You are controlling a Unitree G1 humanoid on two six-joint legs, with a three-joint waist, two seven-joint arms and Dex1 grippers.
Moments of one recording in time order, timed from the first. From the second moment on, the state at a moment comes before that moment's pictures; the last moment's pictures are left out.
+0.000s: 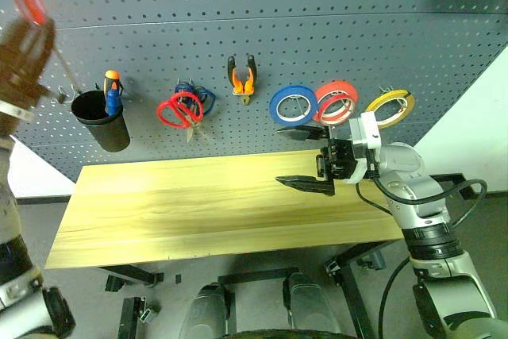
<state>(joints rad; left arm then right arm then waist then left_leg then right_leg) -0.41 0.74 0.60 -0.06 -0.55 0.12 -0.56 -0.46 -0.49 0.07 -0.03 0.59 0.13 1.28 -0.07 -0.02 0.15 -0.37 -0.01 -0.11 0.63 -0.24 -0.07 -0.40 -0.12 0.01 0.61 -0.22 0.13</state>
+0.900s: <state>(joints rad) -0.06 0.64 0.50 -0.11 -0.68 0.12 -0.73 -0.31 -0.58 0.04 0.00 0.51 0.10 1.26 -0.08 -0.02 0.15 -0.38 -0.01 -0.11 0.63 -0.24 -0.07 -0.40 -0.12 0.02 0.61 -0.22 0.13</state>
